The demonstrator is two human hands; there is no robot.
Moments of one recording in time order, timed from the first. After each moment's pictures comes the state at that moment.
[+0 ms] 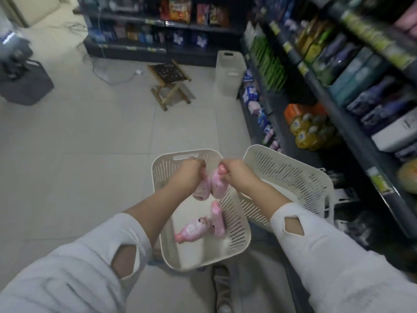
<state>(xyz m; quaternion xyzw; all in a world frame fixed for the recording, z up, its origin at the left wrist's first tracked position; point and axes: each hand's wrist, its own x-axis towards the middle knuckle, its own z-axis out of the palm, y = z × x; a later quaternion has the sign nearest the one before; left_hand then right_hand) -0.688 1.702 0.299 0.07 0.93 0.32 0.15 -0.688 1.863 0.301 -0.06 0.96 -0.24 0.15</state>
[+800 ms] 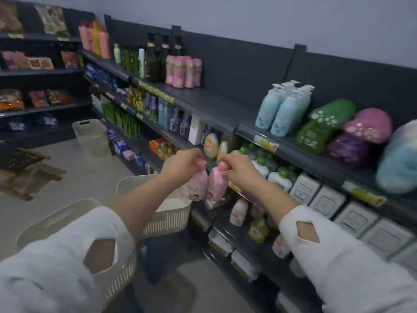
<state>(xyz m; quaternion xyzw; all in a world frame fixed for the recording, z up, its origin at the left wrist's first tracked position) -0.450 1.943 0.534 0.43 0.86 0.27 0.05 -0.332 2.075 0.533 0.20 0.96 -0.17 -0.11</state>
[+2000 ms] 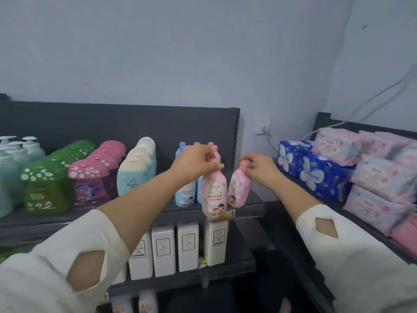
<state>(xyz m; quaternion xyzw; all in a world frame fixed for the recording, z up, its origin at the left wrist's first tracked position) 0.013 2.238 0.684 0.82 0.45 0.34 0.11 0.217 2.226 0.665 0.66 0.68 -0.03 -0.31</state>
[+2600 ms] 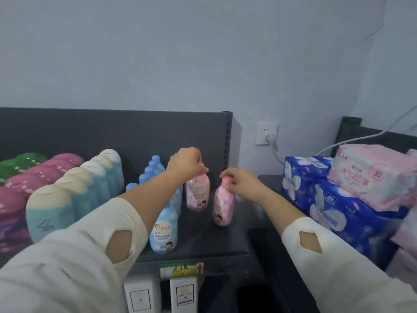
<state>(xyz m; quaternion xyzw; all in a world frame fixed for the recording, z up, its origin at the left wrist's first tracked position) 0.139 2.425 0.682 0.75 0.60 0.26 0.06 0.320 2.402 0.644 0.57 0.77 -0.11 -0.25</state>
